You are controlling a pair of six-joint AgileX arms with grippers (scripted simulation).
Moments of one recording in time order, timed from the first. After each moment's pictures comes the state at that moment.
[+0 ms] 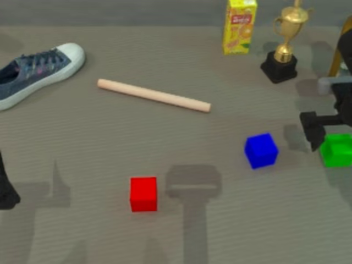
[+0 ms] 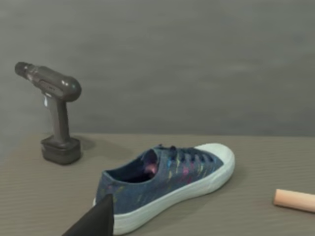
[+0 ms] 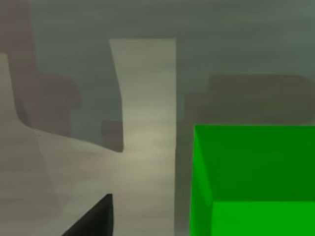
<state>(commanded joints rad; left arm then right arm) 0.02 0.00 0.00 0.00 0.00 0.00 0.09 2.10 1.39 -0.86 0.00 0.03</state>
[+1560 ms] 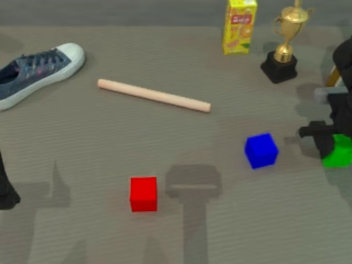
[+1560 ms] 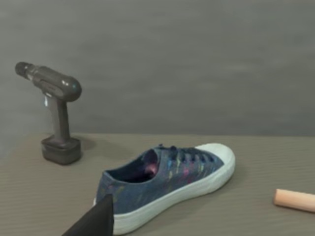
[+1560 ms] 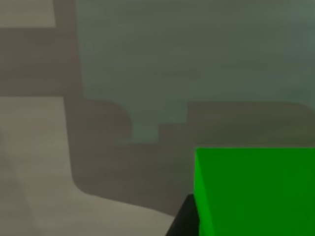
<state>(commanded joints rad) 0.02 0.00 0.00 0.00 0.00 0.00 0.09 2.13 1.34 -0.78 0.00 0.03</state>
